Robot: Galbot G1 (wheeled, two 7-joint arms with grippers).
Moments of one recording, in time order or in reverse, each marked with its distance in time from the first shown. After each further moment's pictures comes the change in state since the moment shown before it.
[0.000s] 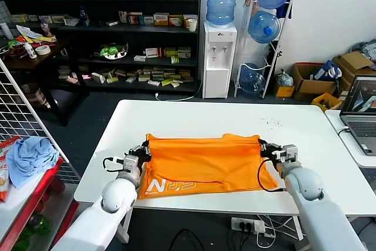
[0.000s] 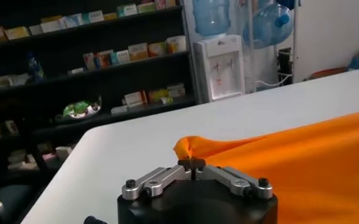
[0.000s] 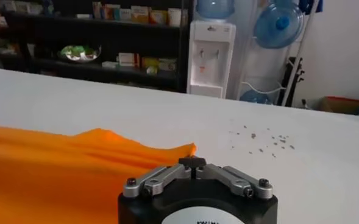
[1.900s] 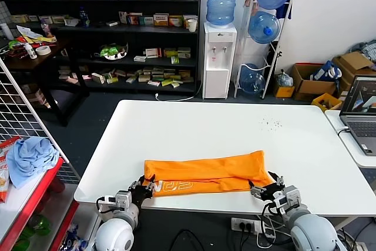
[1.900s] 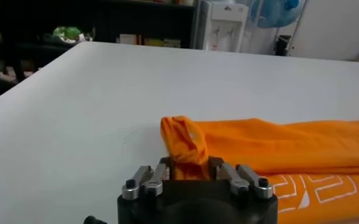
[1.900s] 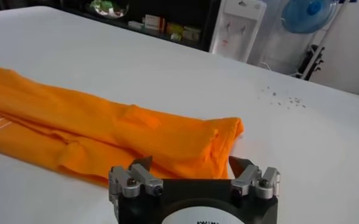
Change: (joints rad) left arm 0.243 -0.013 -0.067 -0.114 -0.213 0.003 -0.028; right arm -0.314 -0.044 0.007 0.288 -0.068 -0.058 0.068
